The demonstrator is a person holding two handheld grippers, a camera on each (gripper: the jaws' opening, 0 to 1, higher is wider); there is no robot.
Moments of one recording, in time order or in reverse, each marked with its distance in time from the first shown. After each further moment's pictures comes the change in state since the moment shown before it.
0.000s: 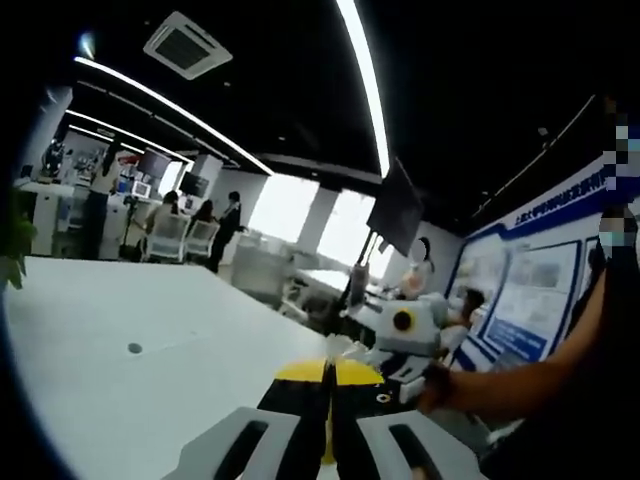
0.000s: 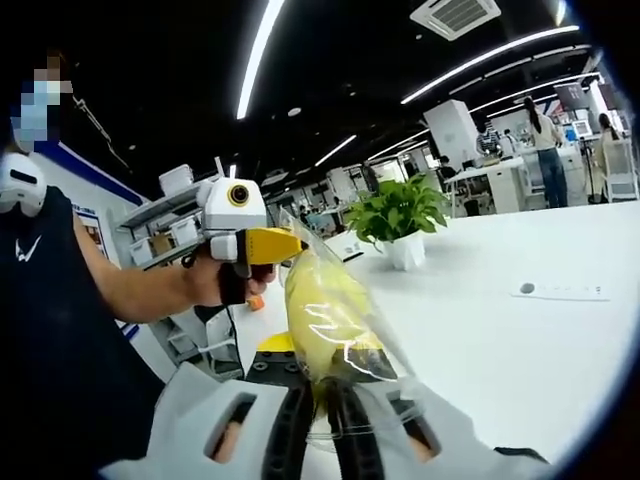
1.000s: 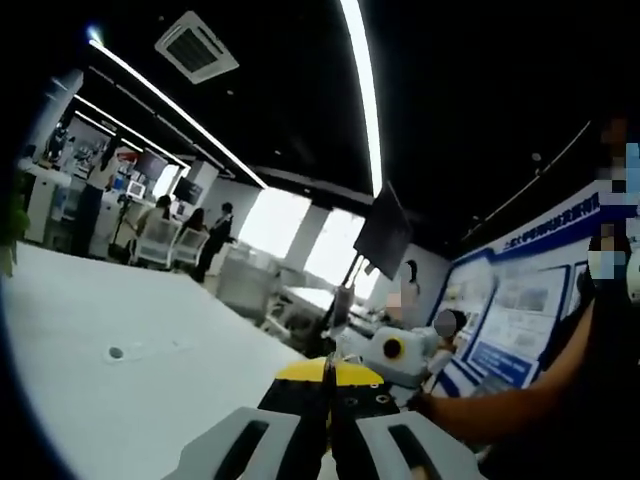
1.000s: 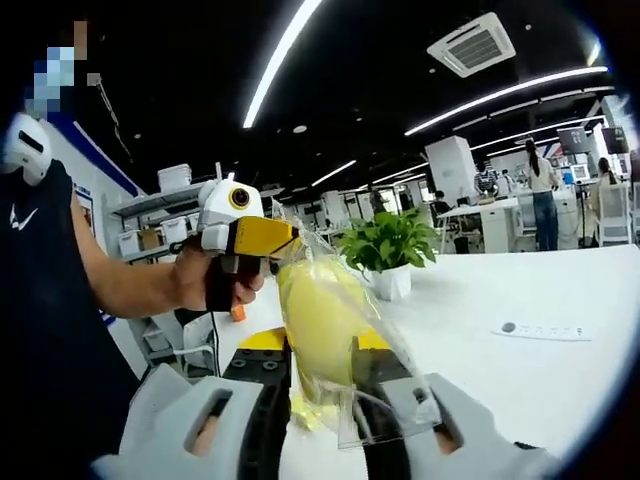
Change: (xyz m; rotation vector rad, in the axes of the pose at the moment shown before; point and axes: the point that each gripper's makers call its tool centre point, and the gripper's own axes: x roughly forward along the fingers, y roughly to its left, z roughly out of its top) left arm 0.005 -0.027 0.026 -0.050 -0.090 -0.062; right arm -0.006 0.004 0.020 -0.129 -0.097 -0.063
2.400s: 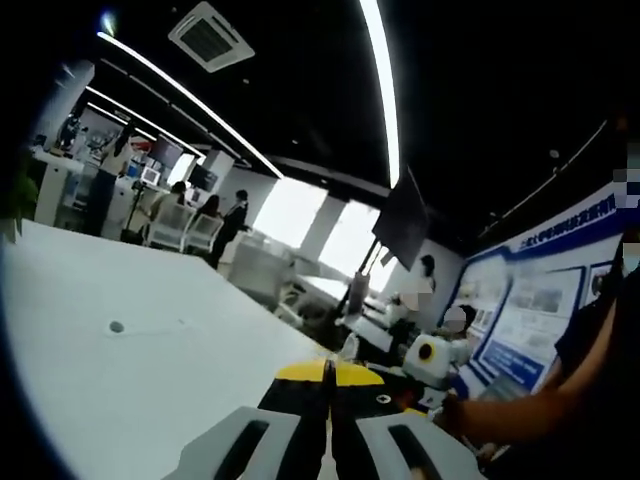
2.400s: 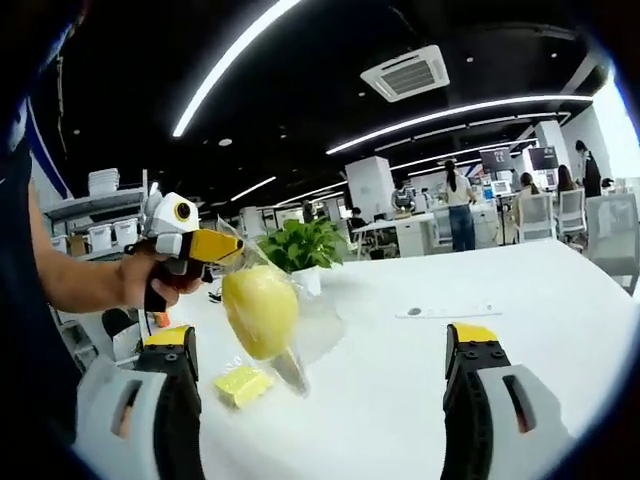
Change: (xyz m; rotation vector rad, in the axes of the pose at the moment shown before) left arm 0.025 0.026 -0.051 -0.045 0.034 0.085; right arm -0.095 -0.068 -0.052 -0.005 -0.040 -0.434
